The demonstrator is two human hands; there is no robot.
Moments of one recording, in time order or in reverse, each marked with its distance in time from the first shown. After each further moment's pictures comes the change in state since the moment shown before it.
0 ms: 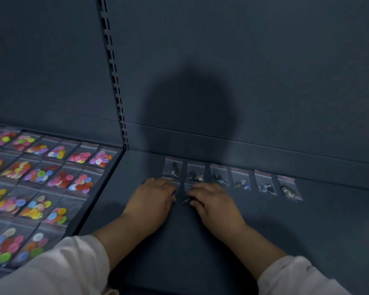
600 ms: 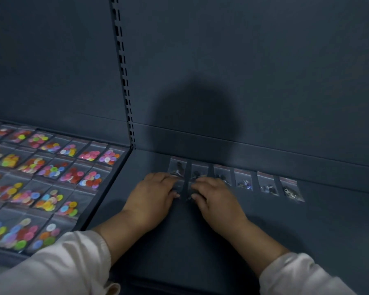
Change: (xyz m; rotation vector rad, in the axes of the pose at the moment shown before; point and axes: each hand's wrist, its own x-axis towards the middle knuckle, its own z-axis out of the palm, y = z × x) left_hand -0.009 0.005 -0.022 -0.020 0.010 -0.046; right_hand 0.005 -0.014 -0.015 0.038 -0.068 0.028
